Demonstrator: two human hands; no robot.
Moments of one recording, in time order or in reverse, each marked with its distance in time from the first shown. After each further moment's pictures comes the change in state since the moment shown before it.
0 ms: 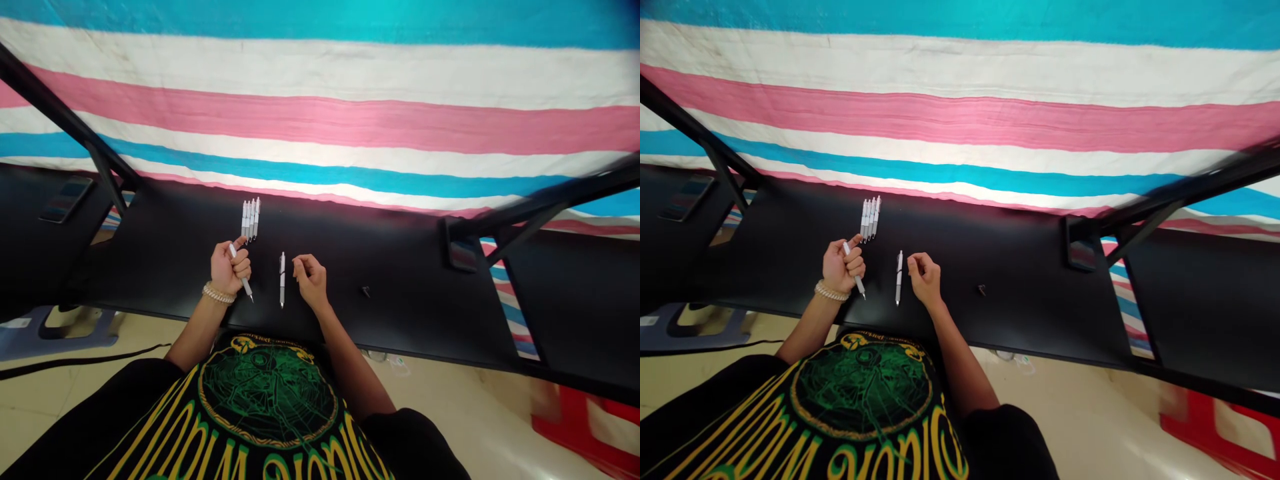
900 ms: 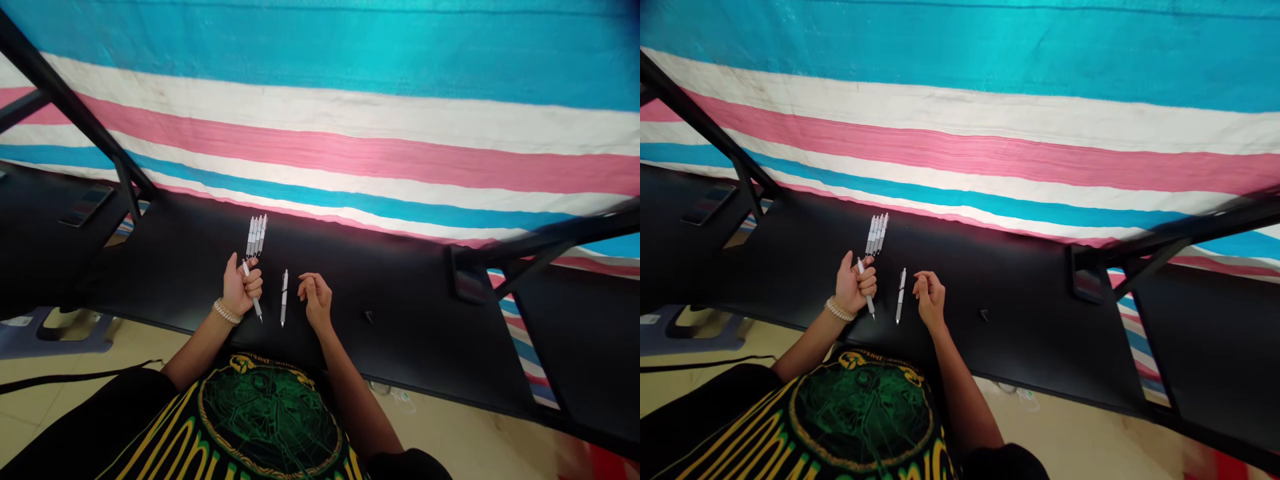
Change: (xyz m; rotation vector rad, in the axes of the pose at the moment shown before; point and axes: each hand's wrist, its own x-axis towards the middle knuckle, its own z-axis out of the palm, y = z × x) left_hand 0.002 -0.024 0.003 -0.099 -0.052 -0.048; right_hand 0.000 0.001 -0.005 0.164 0.011 0.025
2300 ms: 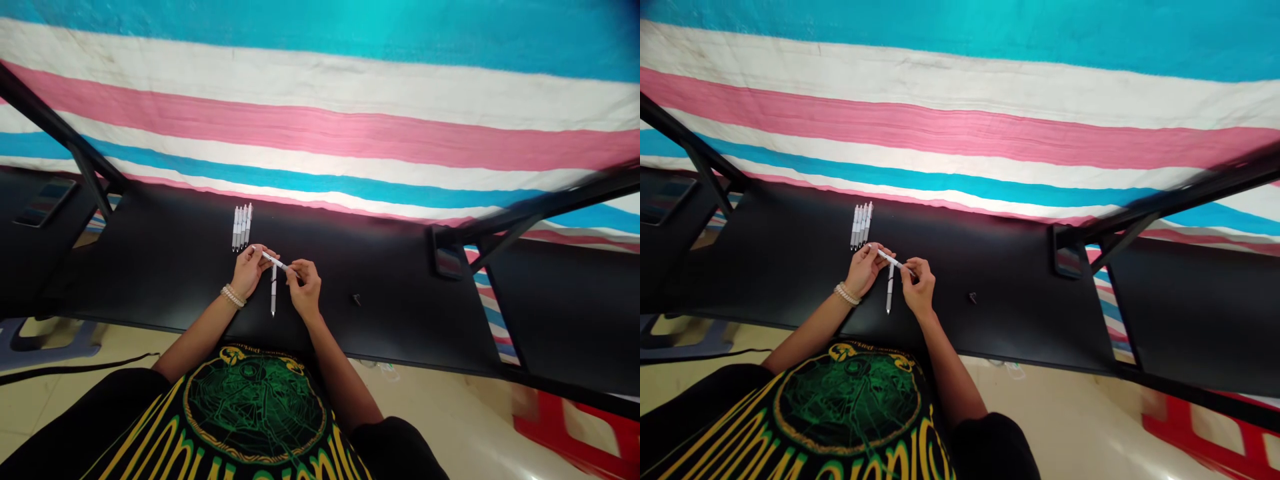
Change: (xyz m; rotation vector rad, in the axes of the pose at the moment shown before) left_hand 0.048 -0.044 -0.004 0.484 0.053 0.337; right_hand -0.004 0.001 0.010 -0.103 0.151 -0.042
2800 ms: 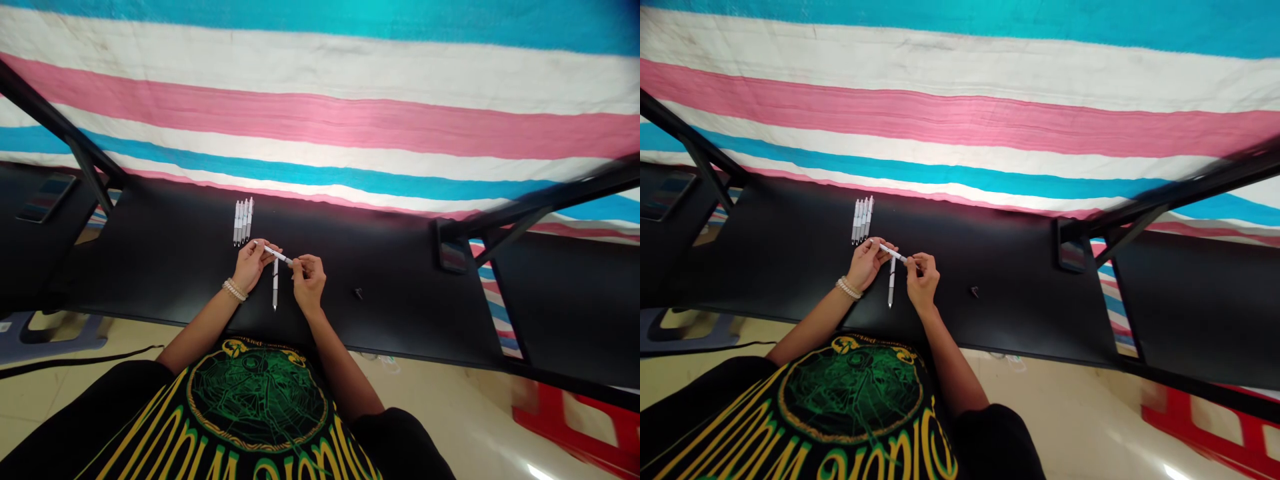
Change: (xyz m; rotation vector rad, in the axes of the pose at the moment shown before) left_hand 0.002 -0.001 -0.002 0.009 -0.010 -0.001; right_hand -0.001 0.004 0.002 -0.008 0.094 0.009
